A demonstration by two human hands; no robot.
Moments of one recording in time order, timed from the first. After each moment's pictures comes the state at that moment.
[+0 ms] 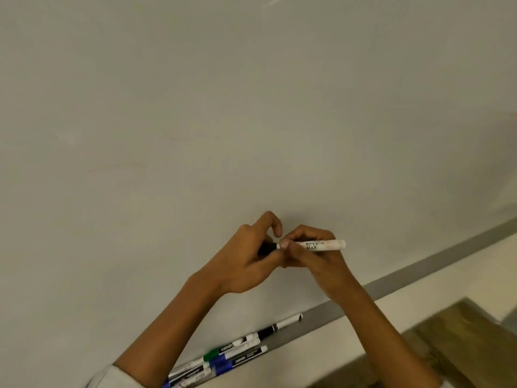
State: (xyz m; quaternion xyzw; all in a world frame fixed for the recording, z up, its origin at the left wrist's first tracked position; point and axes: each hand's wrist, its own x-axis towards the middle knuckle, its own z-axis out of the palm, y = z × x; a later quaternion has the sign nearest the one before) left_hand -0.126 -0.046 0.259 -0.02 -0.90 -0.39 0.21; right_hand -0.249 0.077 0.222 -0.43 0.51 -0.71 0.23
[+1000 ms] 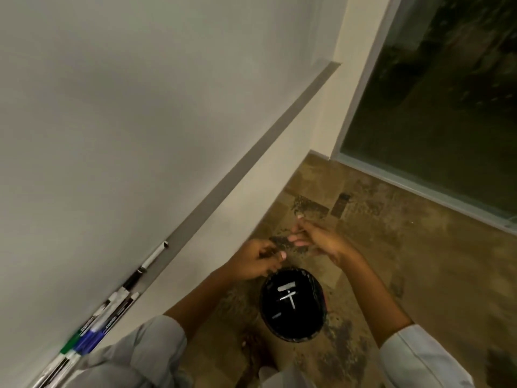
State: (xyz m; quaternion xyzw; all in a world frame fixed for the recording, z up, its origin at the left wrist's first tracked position) left_hand -0.268 0.182 0.002 -0.01 -0.81 -0.54 -0.24; right_hand -0.325 0.371 0.033 0.07 0.77 -0.54 0.32
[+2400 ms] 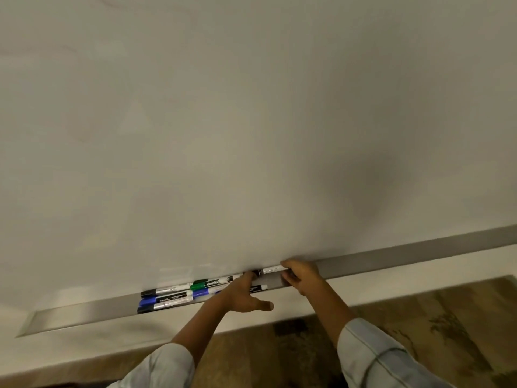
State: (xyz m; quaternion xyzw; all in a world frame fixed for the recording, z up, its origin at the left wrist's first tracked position) left_hand -0.116 -0.044 -0.008 0.39 -0.80 -0.42 -0.15; right_hand -0.287 0.019 -0.037 0.11 0.64 -0.55 0.53
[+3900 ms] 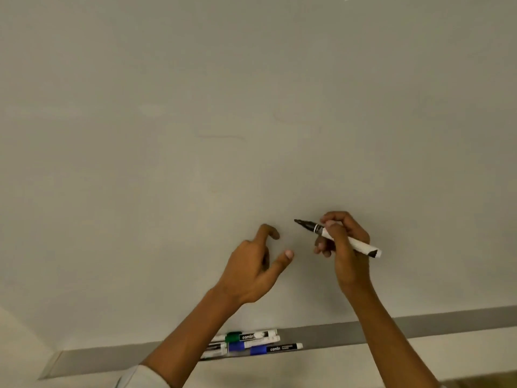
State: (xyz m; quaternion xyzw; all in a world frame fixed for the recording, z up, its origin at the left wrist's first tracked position) left_hand -0.051 -0.088 0.194 0.19 -0.86 -0.27 0.38; right_hand -0.212 0.003 0.211 -0.43 0.48 -0.75 0.15
